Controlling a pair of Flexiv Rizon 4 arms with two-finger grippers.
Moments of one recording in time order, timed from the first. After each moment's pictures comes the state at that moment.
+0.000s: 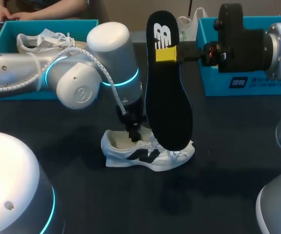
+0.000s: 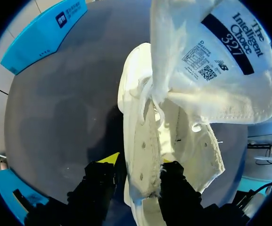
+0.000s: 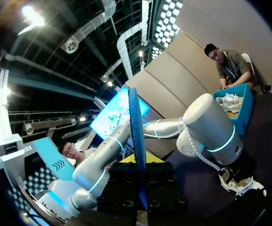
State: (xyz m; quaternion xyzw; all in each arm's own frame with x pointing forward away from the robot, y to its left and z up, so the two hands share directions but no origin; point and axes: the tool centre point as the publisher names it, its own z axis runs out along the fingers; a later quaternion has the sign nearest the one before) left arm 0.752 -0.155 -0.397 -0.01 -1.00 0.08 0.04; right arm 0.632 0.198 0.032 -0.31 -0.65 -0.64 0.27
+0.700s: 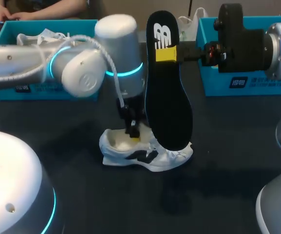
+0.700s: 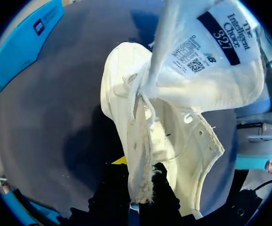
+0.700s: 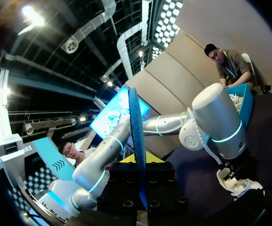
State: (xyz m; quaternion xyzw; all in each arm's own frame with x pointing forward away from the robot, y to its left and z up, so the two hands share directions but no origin) left arm 0.746 -0.150 -0.382 -0.11 -0.99 0.06 0.10; right arm 0.632 0.198 0.032 -0.31 -0.65 -0.64 0.27
